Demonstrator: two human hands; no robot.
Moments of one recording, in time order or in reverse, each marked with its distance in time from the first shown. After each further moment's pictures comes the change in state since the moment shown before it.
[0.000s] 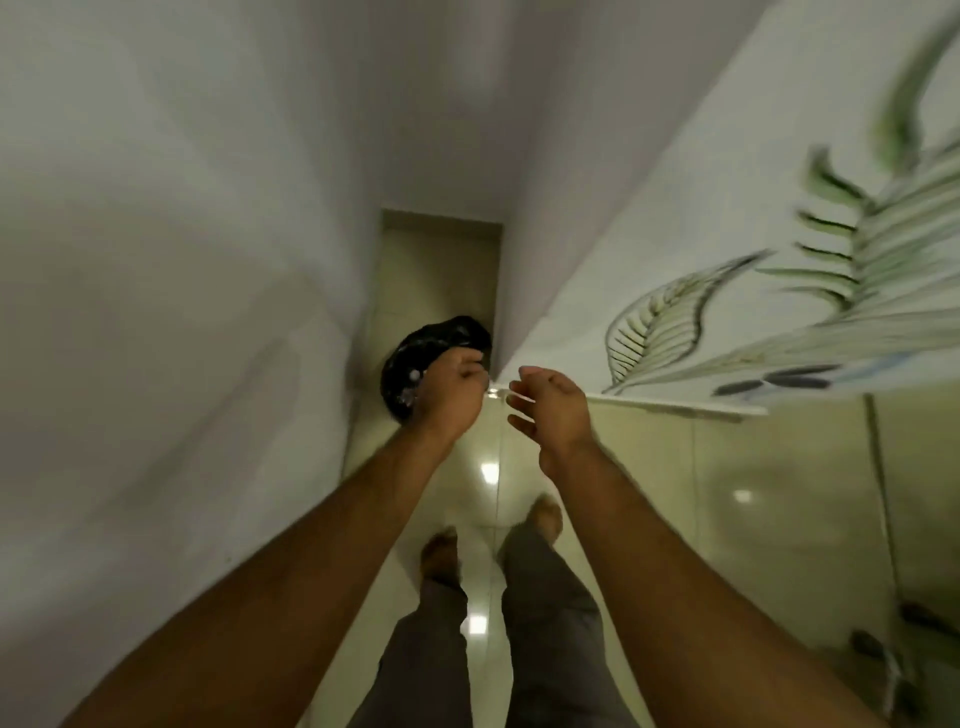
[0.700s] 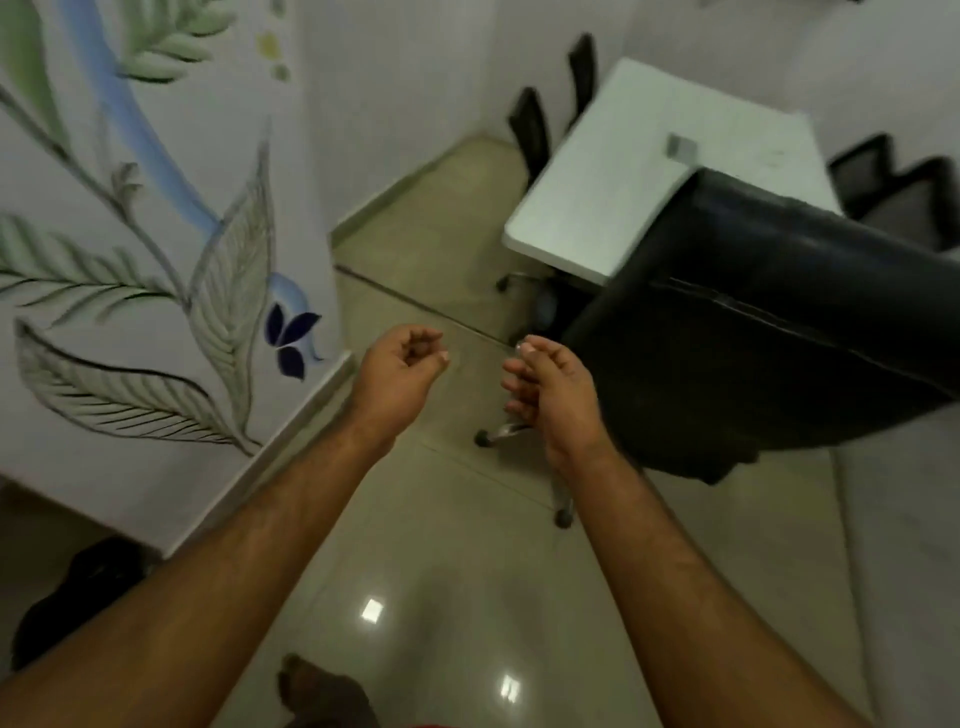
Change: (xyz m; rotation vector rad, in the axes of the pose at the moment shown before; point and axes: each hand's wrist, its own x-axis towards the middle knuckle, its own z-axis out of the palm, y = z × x) left_hand -0.521 0.045 0.215 0.168 -0.996 0.742; right_hand -0.483 0.177 -0.390 0.683 0.846 -0.551
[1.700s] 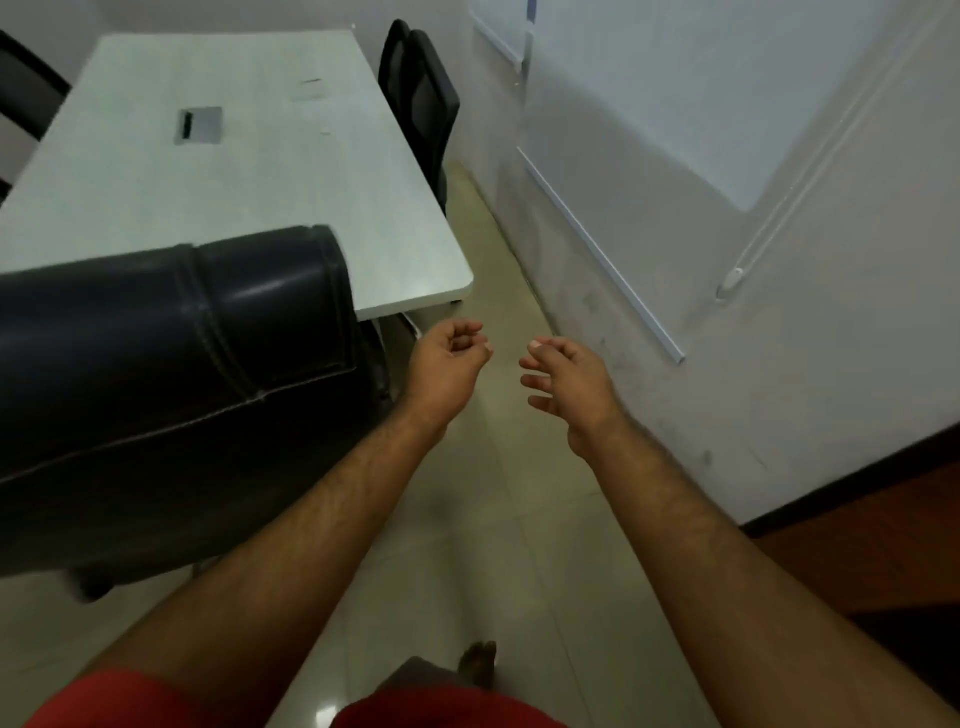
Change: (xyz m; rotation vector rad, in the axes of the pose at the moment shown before) left_hand -0.114 0.064 0.772 0.104 -0.718 0.051; right_hand 0.026 -0.064 -0.724 0.105 0.690 0.030
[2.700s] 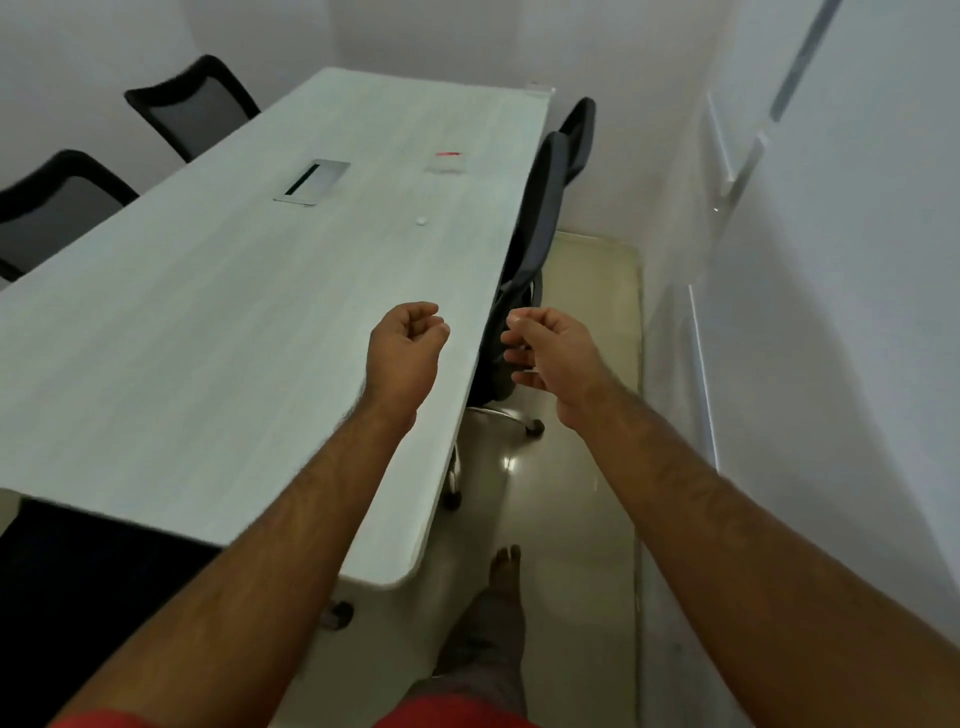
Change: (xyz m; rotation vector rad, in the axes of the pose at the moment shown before) left_hand 0.601 0.070 0.108 -0.045 0.721 0.007; right_hand 0.659 -0.242 0.087 -0.192 -0.623 -0.131
